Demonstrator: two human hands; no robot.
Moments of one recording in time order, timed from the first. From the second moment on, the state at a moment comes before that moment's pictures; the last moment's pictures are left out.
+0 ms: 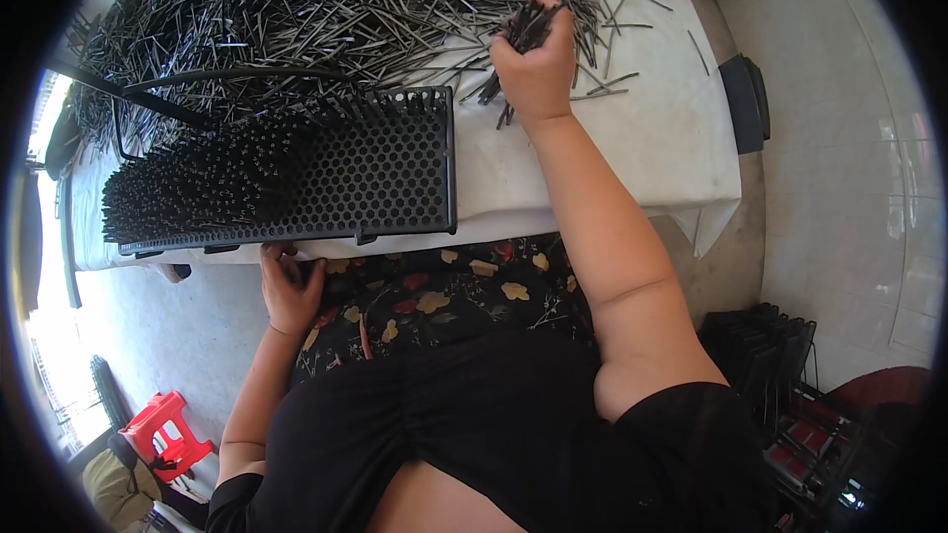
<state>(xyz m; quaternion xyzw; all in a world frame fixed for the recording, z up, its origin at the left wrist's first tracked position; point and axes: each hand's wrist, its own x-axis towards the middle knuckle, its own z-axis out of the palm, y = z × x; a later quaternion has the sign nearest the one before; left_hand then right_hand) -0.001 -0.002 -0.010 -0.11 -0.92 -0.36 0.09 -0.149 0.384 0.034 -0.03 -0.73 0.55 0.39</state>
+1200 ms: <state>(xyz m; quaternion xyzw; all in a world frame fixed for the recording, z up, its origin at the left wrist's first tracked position) -0.005 0.111 0.239 -0.48 -0.82 -0.30 -0.02 -0.120 0.406 0.029 -0.17 -0.86 0.38 0.31</state>
